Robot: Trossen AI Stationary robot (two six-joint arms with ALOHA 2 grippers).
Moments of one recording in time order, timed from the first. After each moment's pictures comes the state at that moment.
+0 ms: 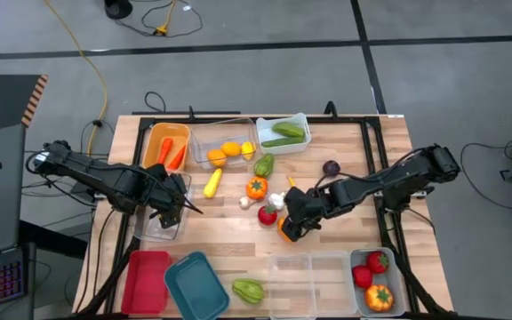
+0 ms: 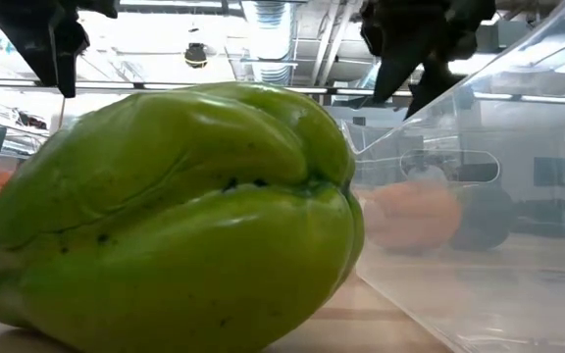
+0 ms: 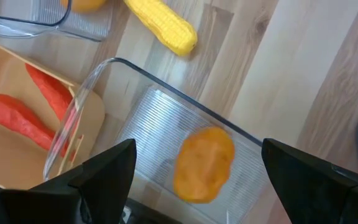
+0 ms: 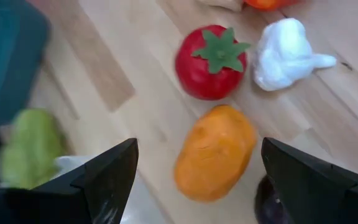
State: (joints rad) left arm -0.32 1.13 1.07 -1.37 -0.28 -0.69; right arm 0.26 1.54 1.12 -0.62 0.14 0.92
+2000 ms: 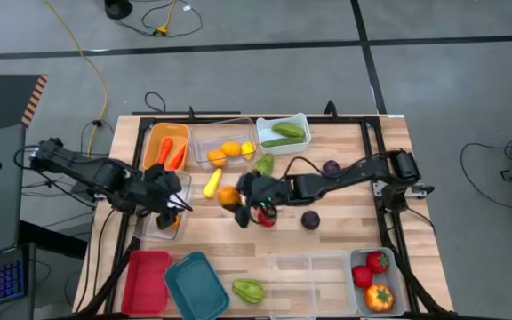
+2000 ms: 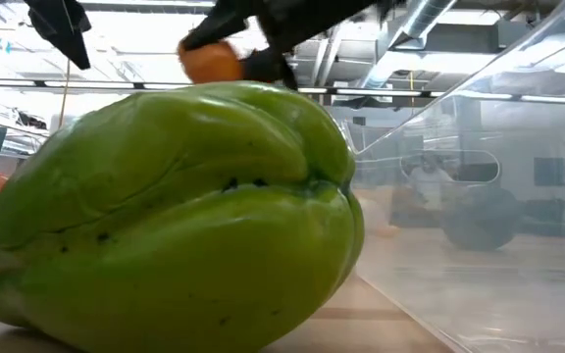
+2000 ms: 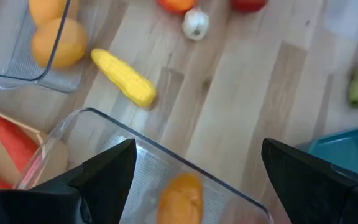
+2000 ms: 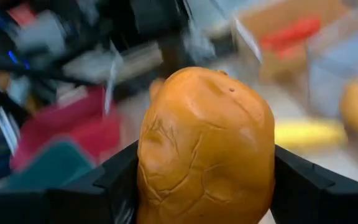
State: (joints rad) left arm -0.37 0.97 1.08 -1.21 -0.30 -0.69; right arm 0.10 1.89 1.38 0.17 0.18 0.43
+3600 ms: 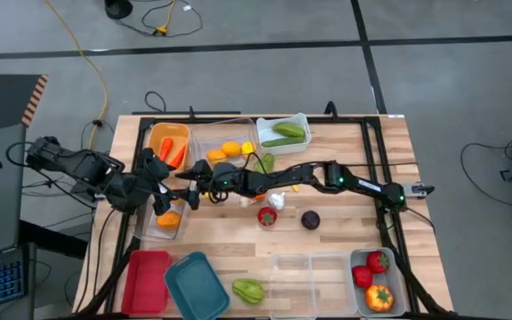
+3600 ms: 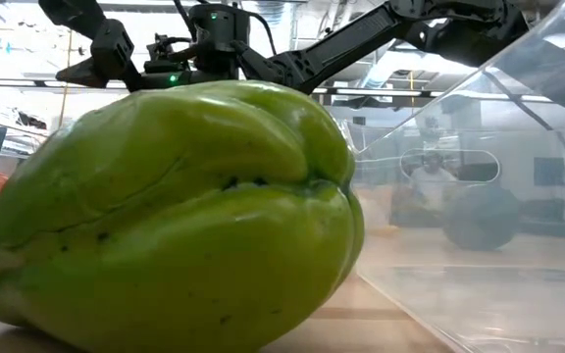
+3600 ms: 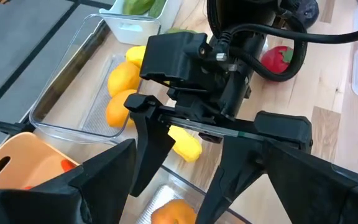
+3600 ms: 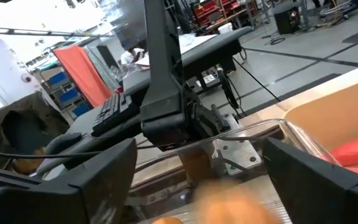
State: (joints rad) left arm -0.39 0.86 1.08 -1.18 -0.59 -0.61; right arm -0.04 2.57 2.06 0.56 -0.03 0.44
